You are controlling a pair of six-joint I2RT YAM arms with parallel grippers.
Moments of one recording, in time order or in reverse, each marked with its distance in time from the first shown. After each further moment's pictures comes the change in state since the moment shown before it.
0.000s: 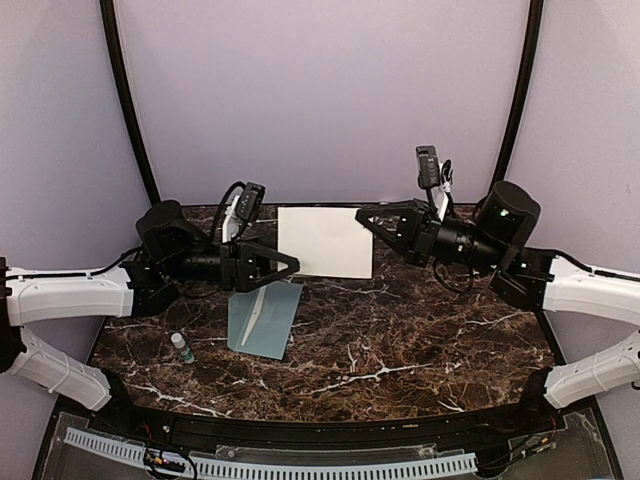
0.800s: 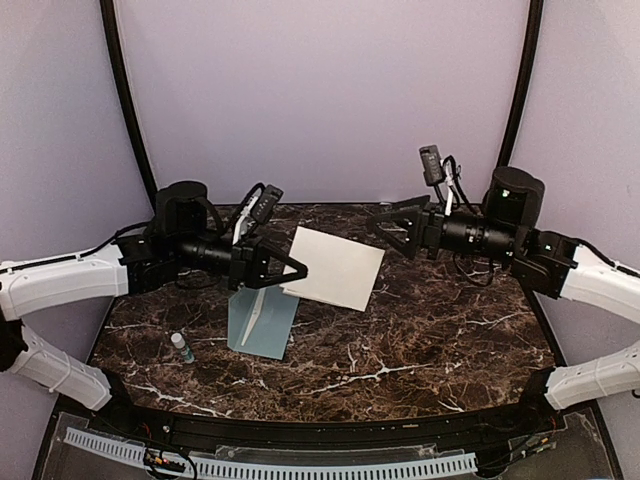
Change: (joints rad) left arm 0.000 0.013 0.176 -0.481 0.031 0.330; right arm -0.069 -0.073 0.077 -0.385 0.082 -0.087
